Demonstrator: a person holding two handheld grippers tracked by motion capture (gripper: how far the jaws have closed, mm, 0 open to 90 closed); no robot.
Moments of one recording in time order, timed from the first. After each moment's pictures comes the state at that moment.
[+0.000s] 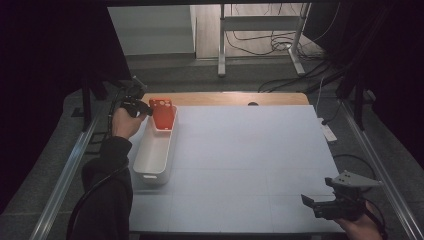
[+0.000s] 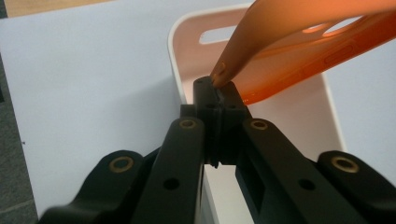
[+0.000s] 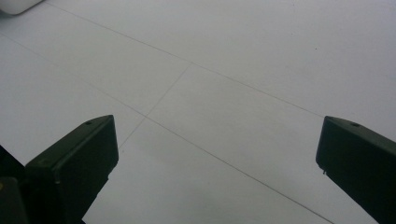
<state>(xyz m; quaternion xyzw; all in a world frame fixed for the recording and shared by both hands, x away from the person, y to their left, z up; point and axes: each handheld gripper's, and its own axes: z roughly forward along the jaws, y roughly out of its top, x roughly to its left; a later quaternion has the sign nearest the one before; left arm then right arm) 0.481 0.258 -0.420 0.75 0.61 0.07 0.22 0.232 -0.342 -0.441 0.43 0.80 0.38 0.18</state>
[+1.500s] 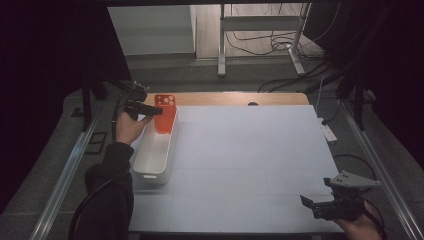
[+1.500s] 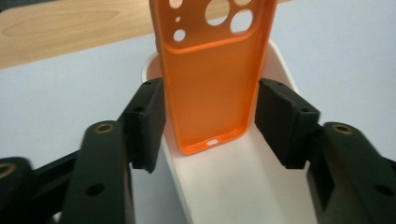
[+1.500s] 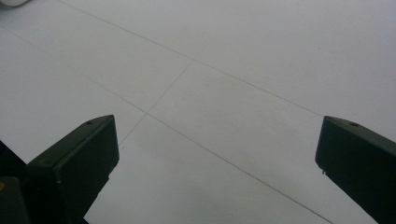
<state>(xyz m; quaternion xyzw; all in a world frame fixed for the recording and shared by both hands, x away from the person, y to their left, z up) 0.468 0.250 -0.426 0.75 0.57 0.12 0.31 0.232 -0.339 -0.441 0.42 0.81 0.37 0.18</state>
